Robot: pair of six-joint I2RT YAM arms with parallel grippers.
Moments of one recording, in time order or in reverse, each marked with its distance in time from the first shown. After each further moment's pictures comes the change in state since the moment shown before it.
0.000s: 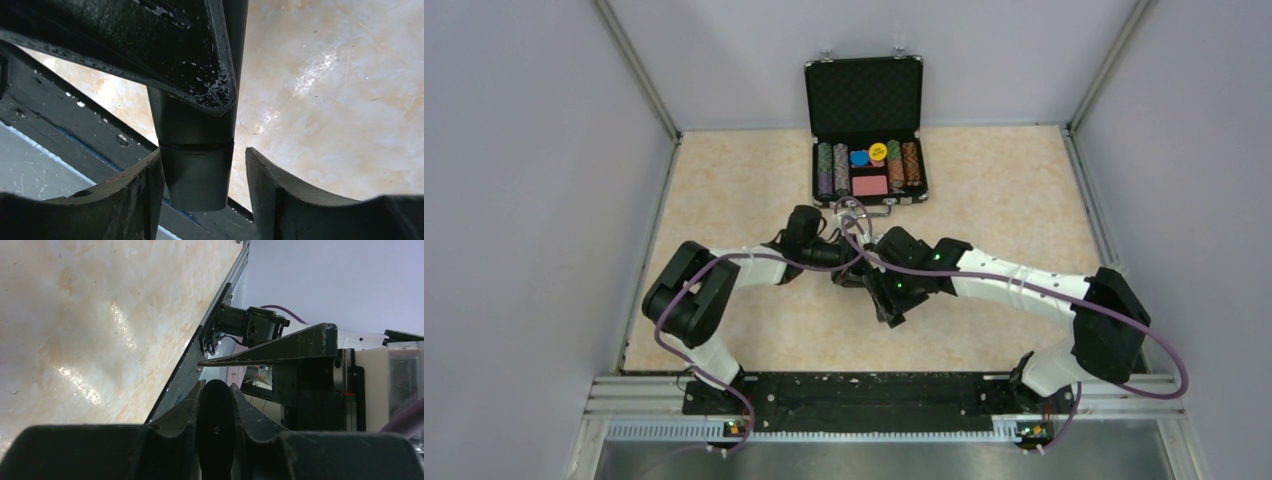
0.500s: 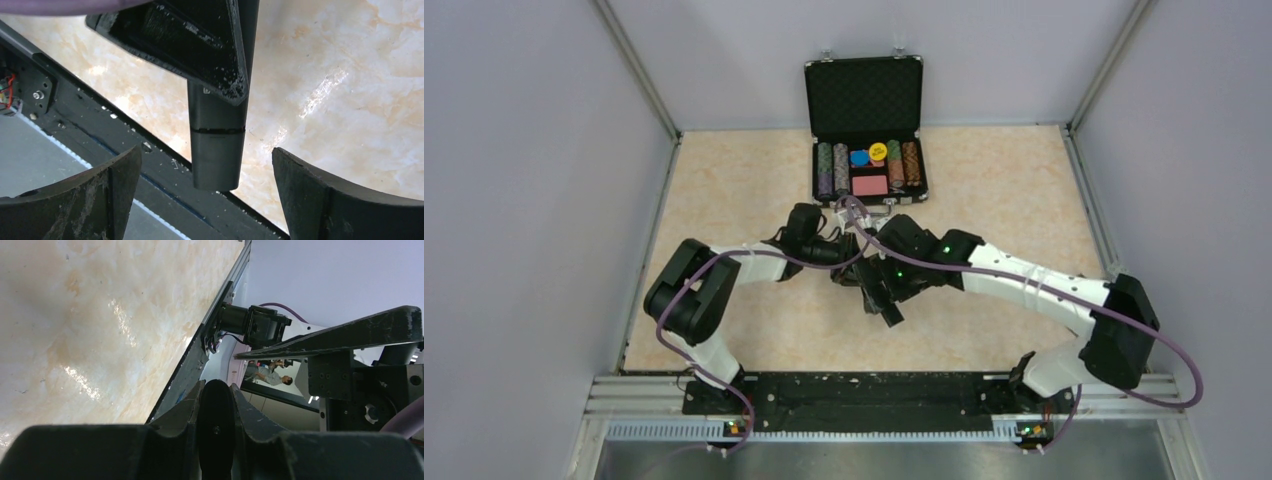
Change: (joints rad) left arm 0.011 0.015 0.028 -0.052 0.021 0.033; right arm -0.001 -0.030 0.093 -0.030 0.028 0.026
